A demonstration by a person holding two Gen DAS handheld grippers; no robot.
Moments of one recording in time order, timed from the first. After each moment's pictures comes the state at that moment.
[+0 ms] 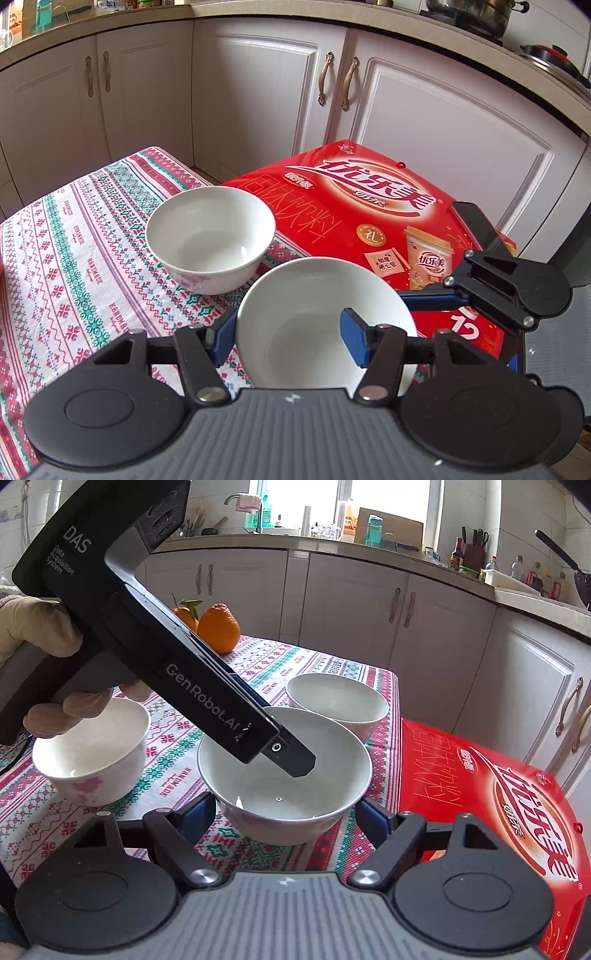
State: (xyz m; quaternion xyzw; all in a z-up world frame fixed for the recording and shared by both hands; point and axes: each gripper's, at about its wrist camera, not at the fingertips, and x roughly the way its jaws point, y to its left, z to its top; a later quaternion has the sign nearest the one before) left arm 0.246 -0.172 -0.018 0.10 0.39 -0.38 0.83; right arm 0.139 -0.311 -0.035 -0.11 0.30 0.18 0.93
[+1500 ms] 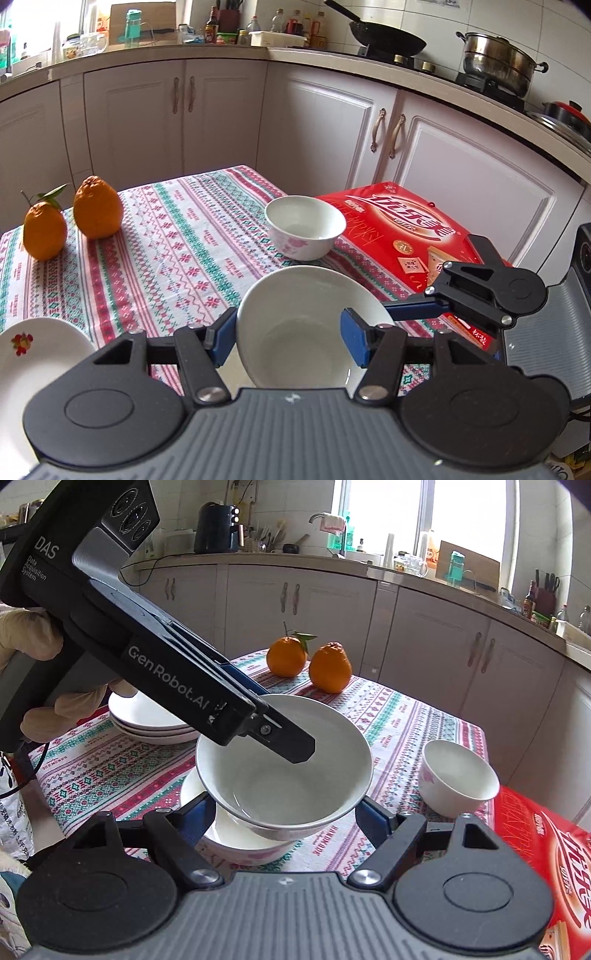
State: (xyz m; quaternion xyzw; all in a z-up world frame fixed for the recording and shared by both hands) left arm 0.176 -0.044 0.019 0.04 0.35 -0.30 0.89; right arm 0.109 -0.209 0.006 -0.13 0.28 0.28 0.91
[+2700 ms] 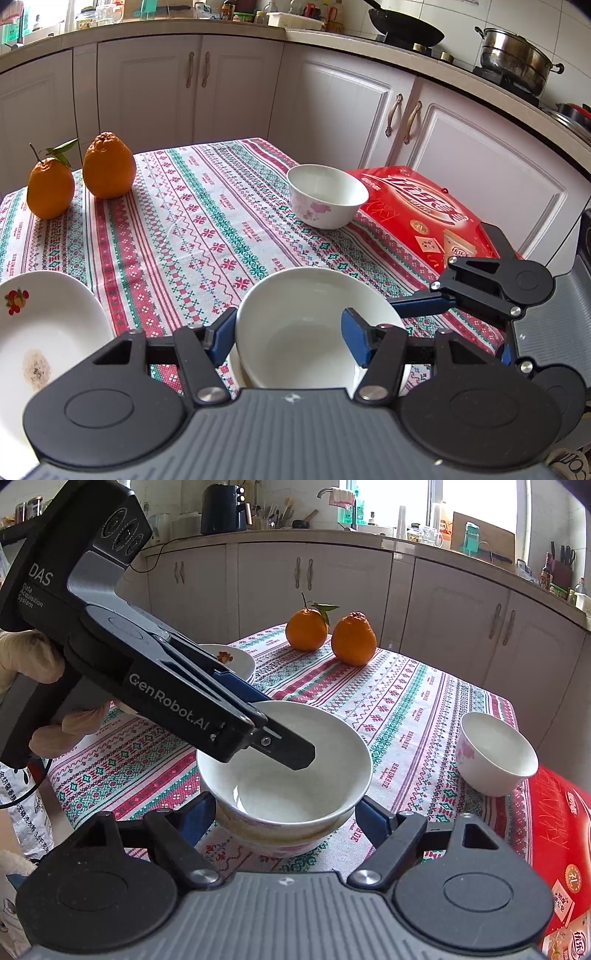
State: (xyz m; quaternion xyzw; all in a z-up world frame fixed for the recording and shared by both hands) left arm 0.181 -0.025 -0.014 0.02 0.38 -0.29 0.88; right arm 0.120 -0.192 -0.013 -0.11 0.32 0.30 0.89
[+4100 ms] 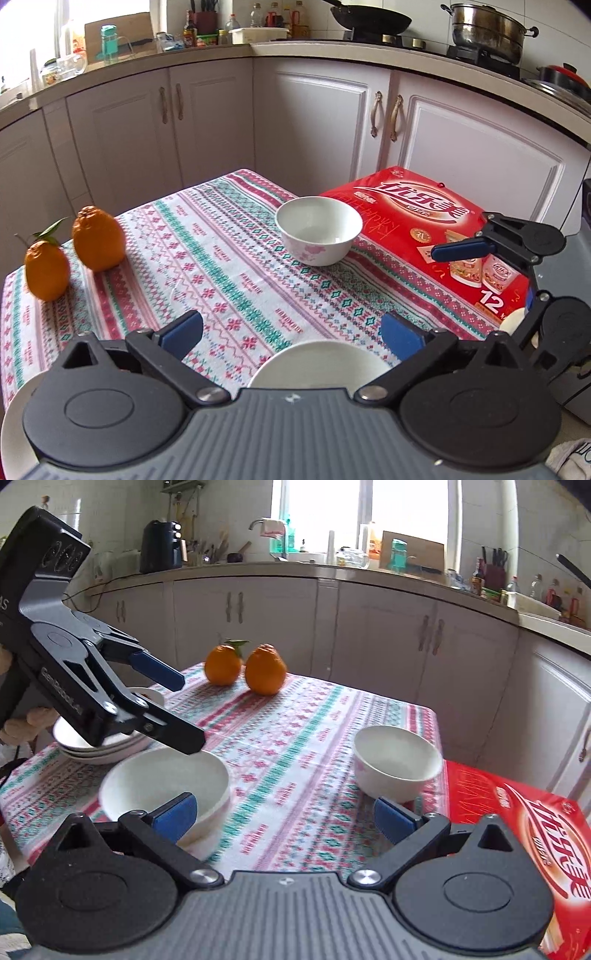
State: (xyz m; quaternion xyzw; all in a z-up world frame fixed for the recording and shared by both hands) left arm 0.208 -0.060 0.019 0.11 0.34 -0.31 0.88; right arm 0.136 -0.271 0.001 -0.08 0.28 0.20 0.93
